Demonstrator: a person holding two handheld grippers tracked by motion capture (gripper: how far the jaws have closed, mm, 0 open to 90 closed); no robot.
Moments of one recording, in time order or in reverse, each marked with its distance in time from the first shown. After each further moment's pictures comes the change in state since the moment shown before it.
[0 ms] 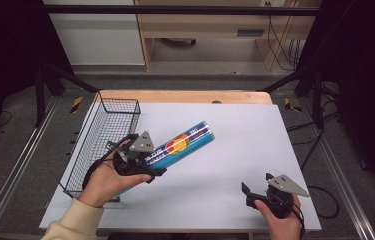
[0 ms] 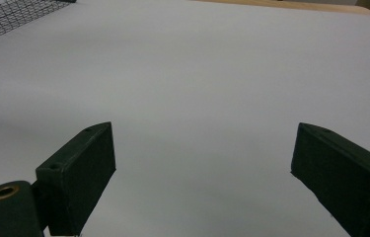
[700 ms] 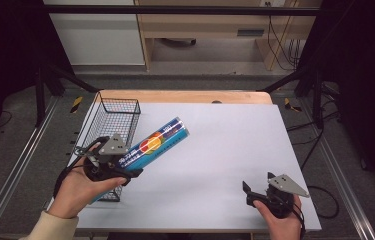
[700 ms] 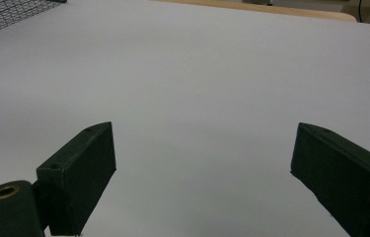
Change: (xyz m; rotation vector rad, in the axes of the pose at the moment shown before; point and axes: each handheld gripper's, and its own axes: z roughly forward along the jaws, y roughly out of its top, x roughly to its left) left arm 0.006 -0.032 -0.047 0.015 0.103 -0.072; right arm 0.001 0.003 -0.001 -0.005 -0.036 -0.018
